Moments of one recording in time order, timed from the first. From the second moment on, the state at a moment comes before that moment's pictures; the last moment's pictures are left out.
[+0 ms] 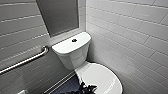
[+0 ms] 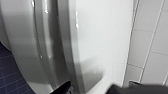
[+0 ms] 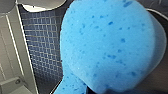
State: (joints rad) left arm 0.69 2.85 -1.88 -0.09 -0.08 -0.82; right arm -1.41 2.46 -1.78 0.12 0.35 0.49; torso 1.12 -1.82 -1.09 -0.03
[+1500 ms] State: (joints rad) left arm 0.62 2.71 -1.59 -0.09 -0.23 -1.01; right arm -1.41 2.46 -1.78 0.12 0.35 0.49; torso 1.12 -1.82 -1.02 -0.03
